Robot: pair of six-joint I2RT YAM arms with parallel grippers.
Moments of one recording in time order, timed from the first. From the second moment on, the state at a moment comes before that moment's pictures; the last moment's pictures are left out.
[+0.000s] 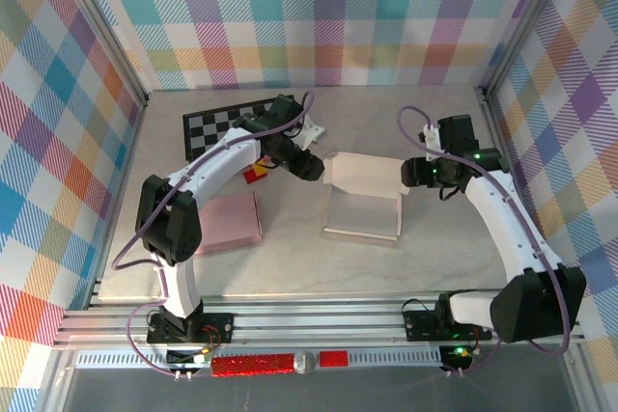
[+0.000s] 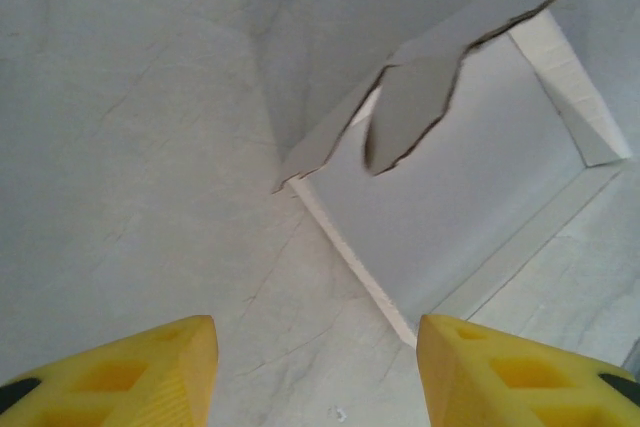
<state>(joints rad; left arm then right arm) -0.55 1.88 1.66 -0.88 0.35 0.09 0.16 1.28 1.17 -0.92 -0.10 0.04</state>
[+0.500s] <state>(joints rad) -0.56 1.98 1.73 -0.80 0.40 0.08 0.16 1.45 1.19 -0.89 -0.11 -0.14</state>
